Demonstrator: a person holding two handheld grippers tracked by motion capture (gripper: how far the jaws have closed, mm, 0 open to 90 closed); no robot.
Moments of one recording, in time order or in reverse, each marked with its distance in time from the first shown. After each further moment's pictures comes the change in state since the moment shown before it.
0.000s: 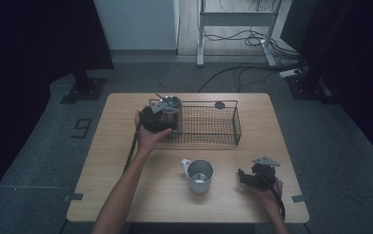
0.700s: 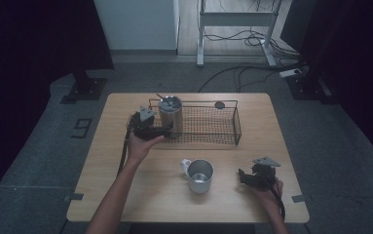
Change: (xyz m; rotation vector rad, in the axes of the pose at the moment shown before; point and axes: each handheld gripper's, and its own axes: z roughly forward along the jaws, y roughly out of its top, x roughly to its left) left arm -0.003 -0.004 -0.057 -0.060 -0.081 0.000; right arm 0.000 0.000 -0.001 0.003 -0.008 0.007
